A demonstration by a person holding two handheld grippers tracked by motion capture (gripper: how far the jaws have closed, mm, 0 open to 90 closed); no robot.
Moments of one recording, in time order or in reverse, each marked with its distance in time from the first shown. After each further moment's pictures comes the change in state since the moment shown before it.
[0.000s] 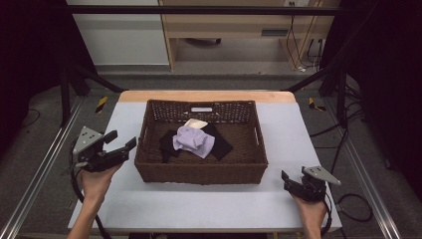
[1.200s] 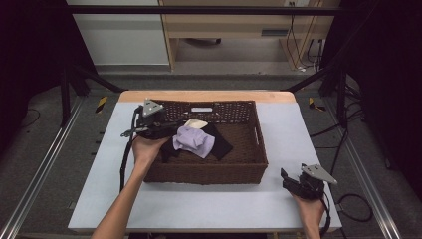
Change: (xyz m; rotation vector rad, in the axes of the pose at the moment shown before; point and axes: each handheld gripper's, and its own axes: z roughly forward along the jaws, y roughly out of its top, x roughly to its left) left arm -0.062 0.041 0.123 0.133 -0.054 0.095; right arm 0.004 0.002 0.005 -0.027 -0.039 -0.055
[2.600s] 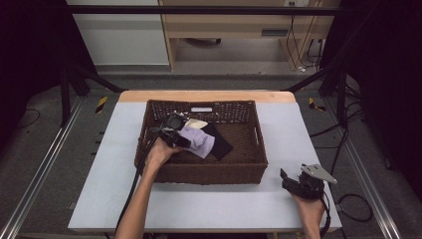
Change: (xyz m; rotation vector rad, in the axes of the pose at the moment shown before) left arm -0.013 -0.031 0.083 0.584 -0.032 0.090; right arm 0.000 0.000 0.001 0.012 0.002 0.005
